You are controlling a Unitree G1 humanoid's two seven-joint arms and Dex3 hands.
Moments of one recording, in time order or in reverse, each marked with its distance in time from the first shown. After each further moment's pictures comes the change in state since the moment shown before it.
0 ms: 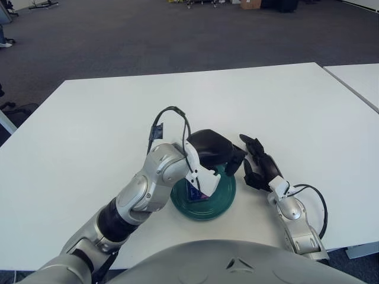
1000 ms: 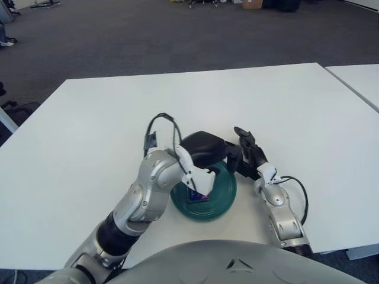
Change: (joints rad) left arm 0.232 -0.017 0.243 -0.004 -0.125 -0.081 0.319; right arm -0.067 0.104 -0.004 0.058 0.119 0.050 -0.029
